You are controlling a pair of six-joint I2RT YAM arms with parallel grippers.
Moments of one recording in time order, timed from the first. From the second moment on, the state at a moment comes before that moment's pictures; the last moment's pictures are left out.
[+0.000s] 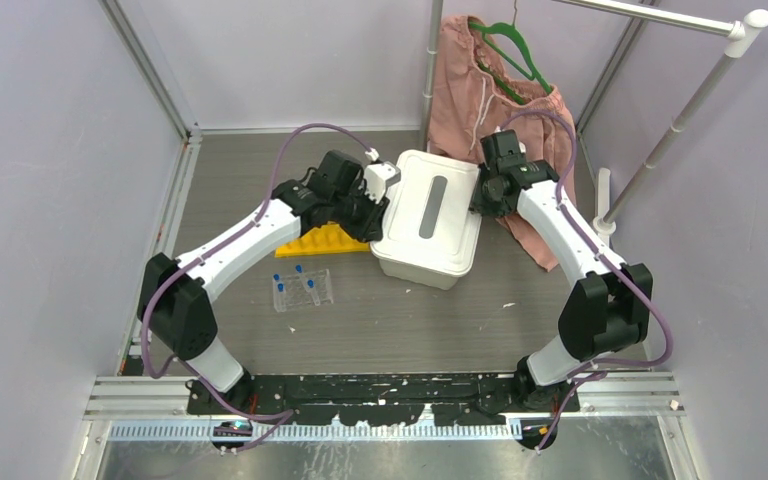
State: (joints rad) left arm -0.67 1.63 1.41 -0.60 0.29 0.05; right arm 0.26 1.55 1.38 -0.81 0.14 0.48
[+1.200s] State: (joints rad) left arm -0.64 1.79 1.66 -0.66 0.21 0.05; right arm 0.27 1.59 1.50 -0.93 0.09 0.50
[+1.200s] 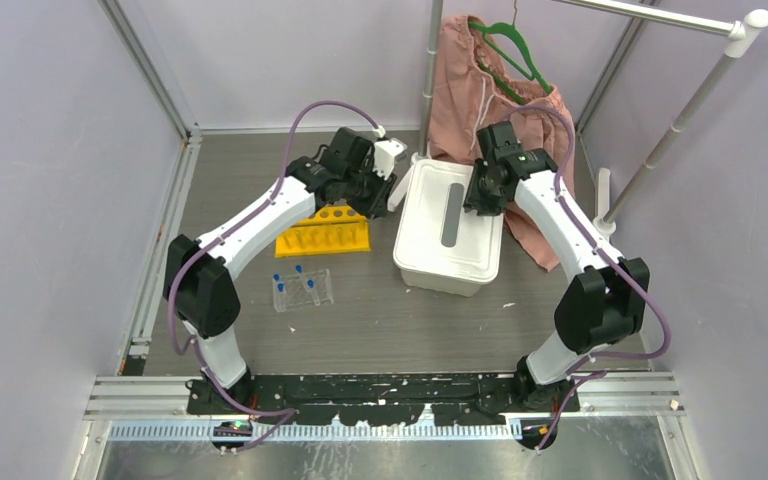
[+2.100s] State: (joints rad) left arm -0.40 1.51 1.65 -0.87 0.31 0.11; right arm 0.31 1.80 1.57 -0.51 0.01 0.66
